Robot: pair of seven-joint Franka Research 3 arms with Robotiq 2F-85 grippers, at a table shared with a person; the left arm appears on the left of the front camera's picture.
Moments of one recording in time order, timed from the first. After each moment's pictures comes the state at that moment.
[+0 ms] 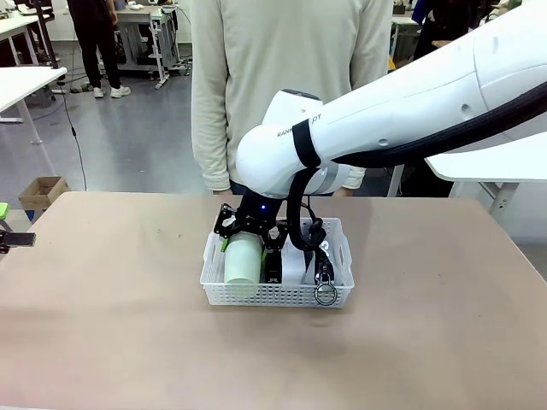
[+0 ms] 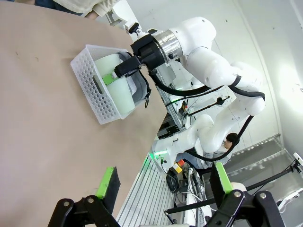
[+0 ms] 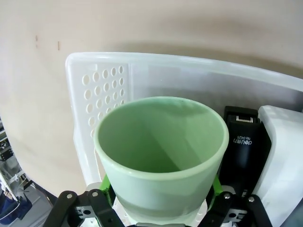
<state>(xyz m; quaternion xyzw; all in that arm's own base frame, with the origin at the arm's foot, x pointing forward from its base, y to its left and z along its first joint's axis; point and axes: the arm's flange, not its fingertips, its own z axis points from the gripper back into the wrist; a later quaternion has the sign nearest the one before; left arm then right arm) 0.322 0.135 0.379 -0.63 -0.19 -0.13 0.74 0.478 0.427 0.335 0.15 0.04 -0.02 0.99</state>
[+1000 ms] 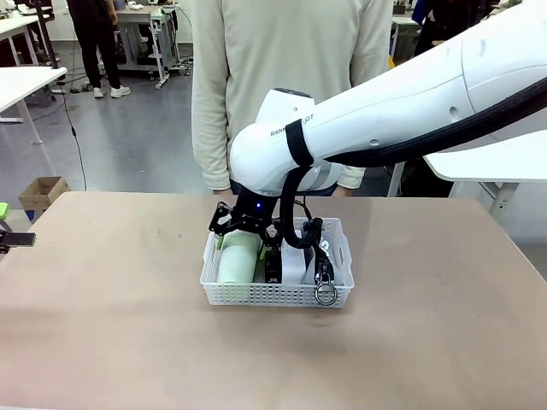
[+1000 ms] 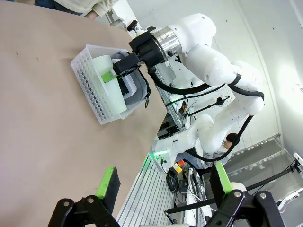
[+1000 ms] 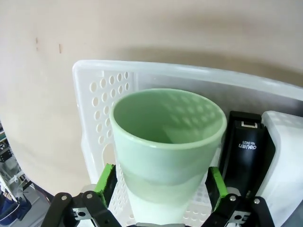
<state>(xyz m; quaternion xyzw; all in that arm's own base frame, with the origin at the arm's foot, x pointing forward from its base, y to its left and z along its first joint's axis) 0.322 0.135 0.379 -0.63 -0.19 -0.13 0.74 0.485 0.434 0.341 0.15 0.04 -0.02 0.99</state>
